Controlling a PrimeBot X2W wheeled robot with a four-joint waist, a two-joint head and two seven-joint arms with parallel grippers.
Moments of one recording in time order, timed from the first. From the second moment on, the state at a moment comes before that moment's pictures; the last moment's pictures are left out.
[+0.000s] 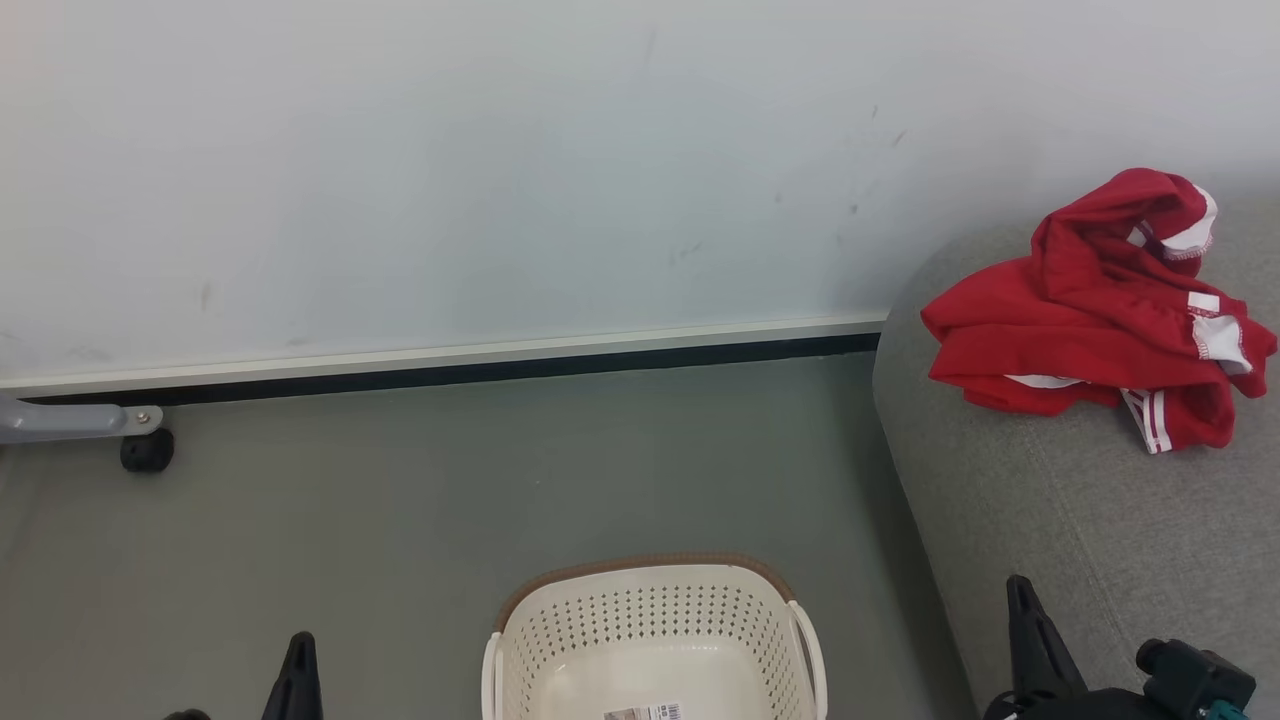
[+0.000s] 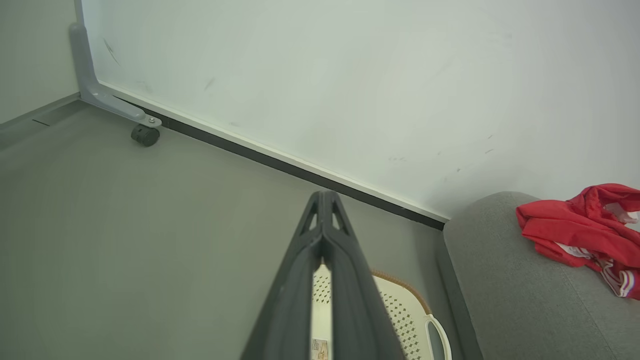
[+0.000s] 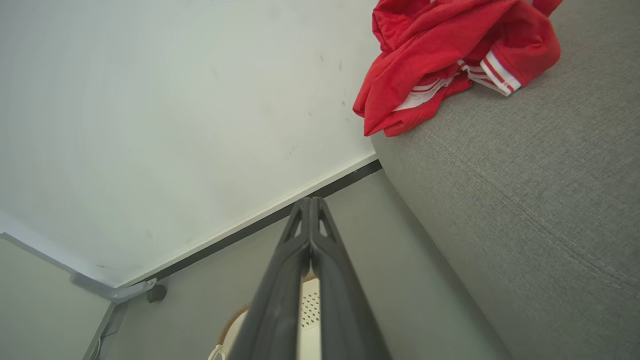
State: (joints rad) left arm 0.12 0.12 -0.08 0.14 -0.64 0.06 -0.14; right arm 0.03 -0.08 0.15 0.18 0.60 -0.05 -0.13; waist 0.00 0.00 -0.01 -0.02
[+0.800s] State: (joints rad) left arm 0.06 0.09 -0.02 0.19 -0.95 0.01 -0.06; right arm -0.01 -0.07 0.06 0.21 0.92 0.00 -0.05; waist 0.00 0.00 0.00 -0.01
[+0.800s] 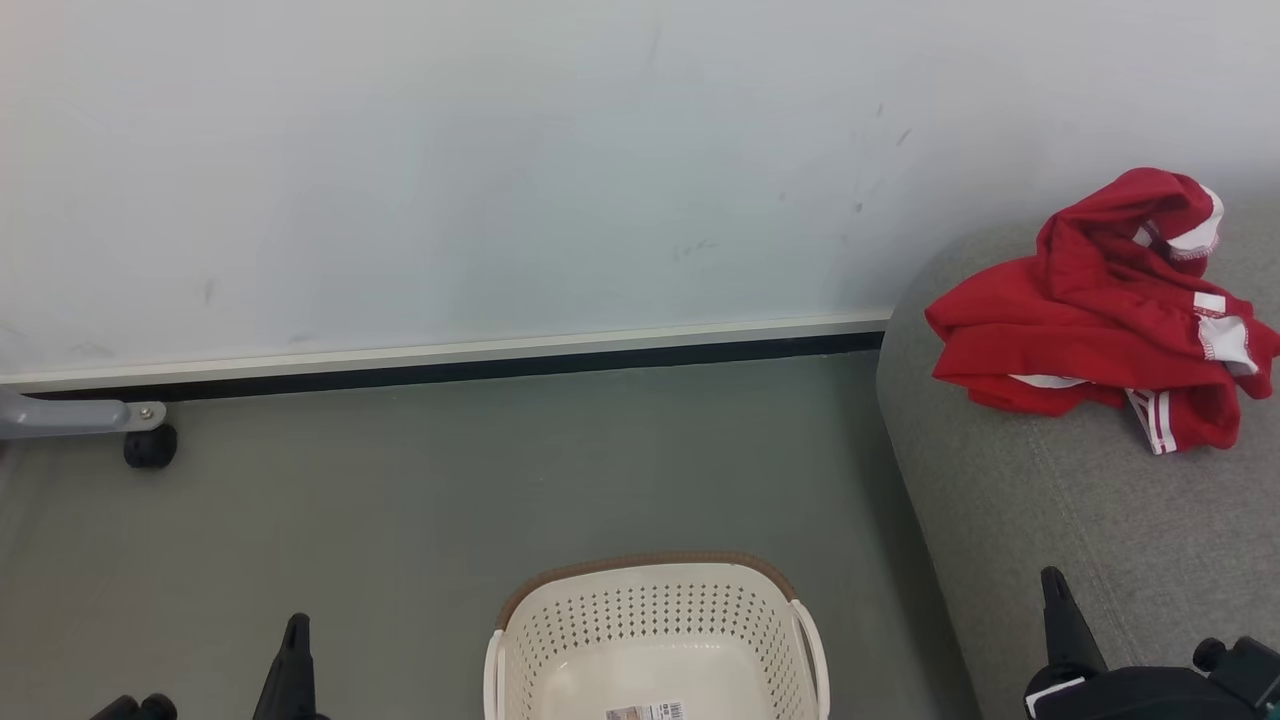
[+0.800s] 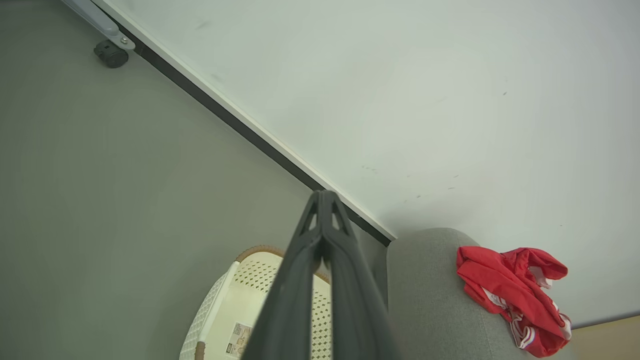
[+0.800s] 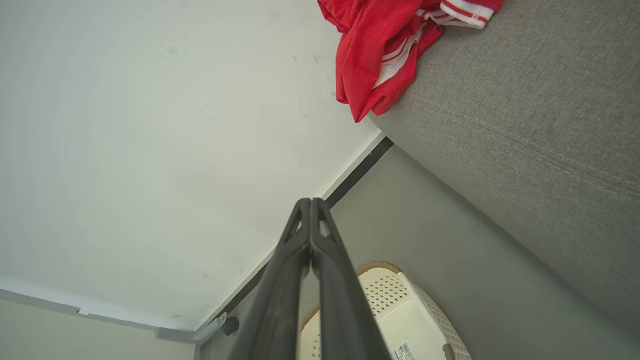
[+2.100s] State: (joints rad) left arm -0.04 0.06 0.07 0.27 -1.45 -0.10 0.08; right arm -0.07 -0.05 -0.09 0.28 1.45 0.10 0.08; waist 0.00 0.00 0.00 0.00
